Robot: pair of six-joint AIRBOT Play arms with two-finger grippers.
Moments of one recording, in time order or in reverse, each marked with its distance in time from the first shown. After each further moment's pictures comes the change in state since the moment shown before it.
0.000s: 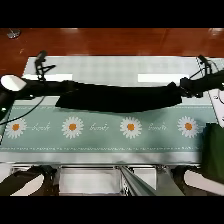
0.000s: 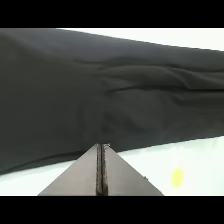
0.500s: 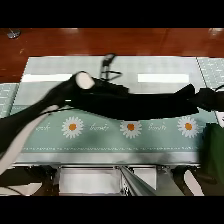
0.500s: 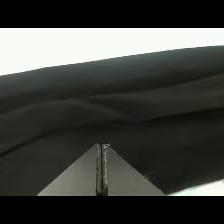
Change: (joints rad) left arm -0.500 -0.423 0.392 -0.009 0.115 -0.071; right arm 0.002 0.537 -0.164 -0.011 0.058 0.143
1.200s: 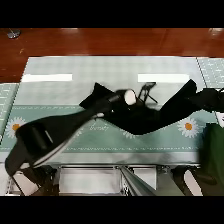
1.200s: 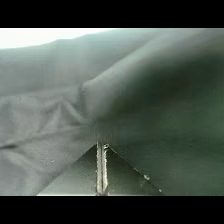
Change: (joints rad) left arm -0.220 -0.323 0.329 -0.038 -0.125 -0.193; right arm 0.016 0.056 -0.006 0.056 -0.013 0.004
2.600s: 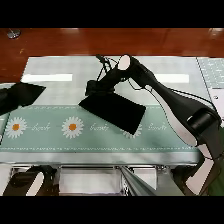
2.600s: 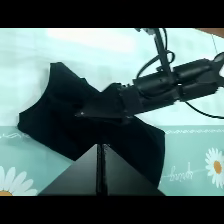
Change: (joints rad) left arm 0.929 1.346 -0.775 0.165 -0.221 0.004; right arm 0.818 -1.272 0.890 0.180 -0.183 0.032
